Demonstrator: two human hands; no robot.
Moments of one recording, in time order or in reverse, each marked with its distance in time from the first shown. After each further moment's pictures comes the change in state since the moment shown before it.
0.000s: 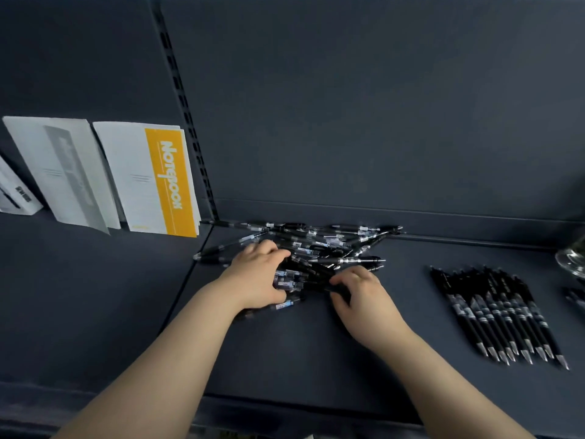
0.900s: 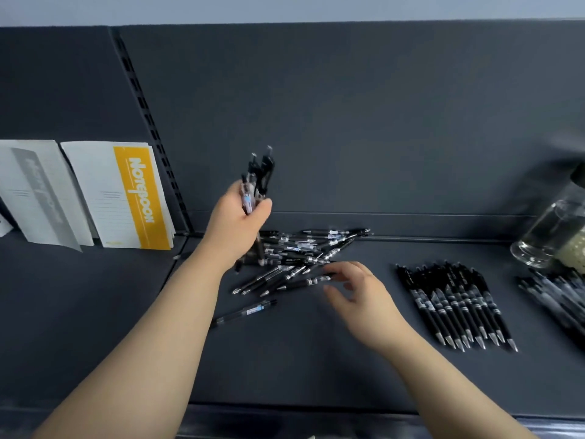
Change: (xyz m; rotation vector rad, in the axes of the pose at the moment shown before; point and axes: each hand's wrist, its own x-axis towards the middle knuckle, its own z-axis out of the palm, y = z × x) left_hand 0.008 0.047 -0.063 -0.902 0.669 0.058; right_hand -0.021 0.012 -0.041 0.320 0.089 0.017
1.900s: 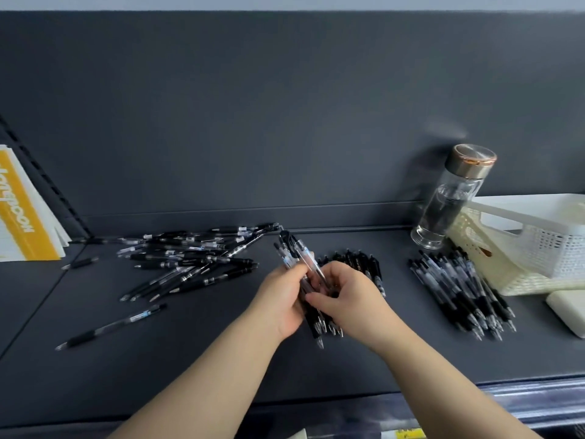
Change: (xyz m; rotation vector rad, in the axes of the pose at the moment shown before) left_hand -0.088 0.066 0.220 -0.892 -0.262 -0.829; right_hand -0.039 0.076 -0.123 0.173 -0.044 0.205
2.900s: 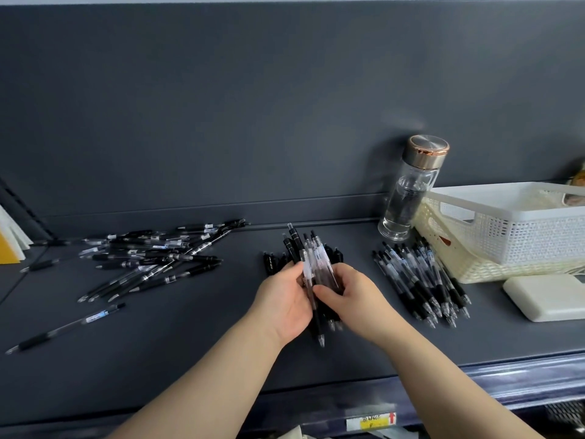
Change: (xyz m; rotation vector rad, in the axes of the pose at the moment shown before) left_hand -0.002 -0.040 0.050 -0.144 -0.102 -0.116; right_hand -0.013 0.049 -0.053 -0.066 0.026 0.070
